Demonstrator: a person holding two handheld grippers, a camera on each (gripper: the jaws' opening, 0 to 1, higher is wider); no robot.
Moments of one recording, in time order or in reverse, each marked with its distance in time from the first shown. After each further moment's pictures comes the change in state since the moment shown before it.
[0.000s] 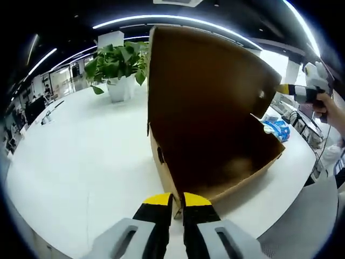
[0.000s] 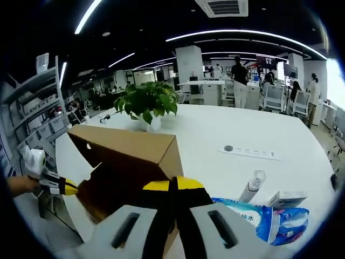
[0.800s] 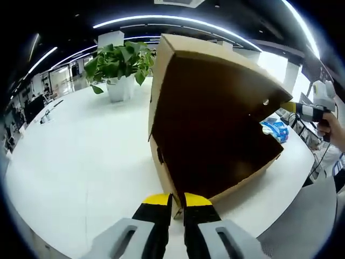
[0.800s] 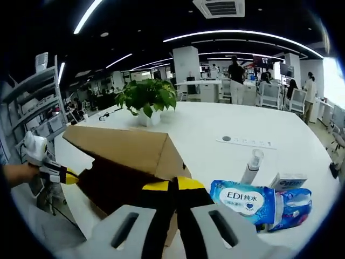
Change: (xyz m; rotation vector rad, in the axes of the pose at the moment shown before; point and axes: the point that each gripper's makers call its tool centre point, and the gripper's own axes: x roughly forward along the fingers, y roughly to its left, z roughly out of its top) left arm -0.001 0.000 -0.002 -0.006 -0.006 -0.016; right arm -0.018 0.009 -0.037 0.020 -0.008 -0.026
